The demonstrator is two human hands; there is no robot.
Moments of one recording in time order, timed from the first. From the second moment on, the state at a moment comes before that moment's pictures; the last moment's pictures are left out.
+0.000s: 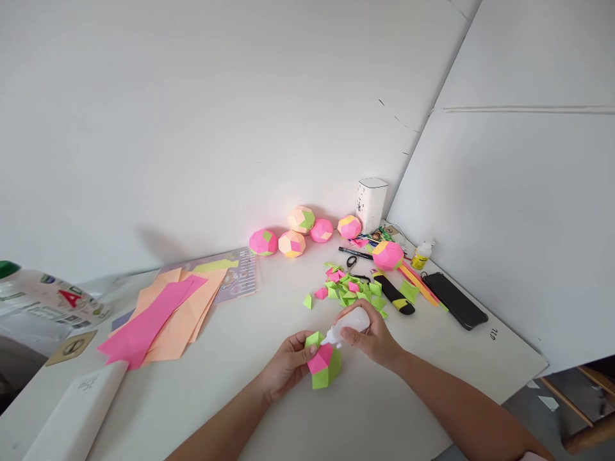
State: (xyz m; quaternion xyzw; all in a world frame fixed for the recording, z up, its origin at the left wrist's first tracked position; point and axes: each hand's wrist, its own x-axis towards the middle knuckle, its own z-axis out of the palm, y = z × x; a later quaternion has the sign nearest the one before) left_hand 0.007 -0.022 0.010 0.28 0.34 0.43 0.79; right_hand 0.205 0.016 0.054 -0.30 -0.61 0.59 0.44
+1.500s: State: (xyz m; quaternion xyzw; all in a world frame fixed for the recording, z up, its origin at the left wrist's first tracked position) left_hand 0.008 -0.021 0.003 0.28 0.35 0.43 0.79; right_hand 0.208 0.025 0.054 -0.30 -0.52 0.64 0.48
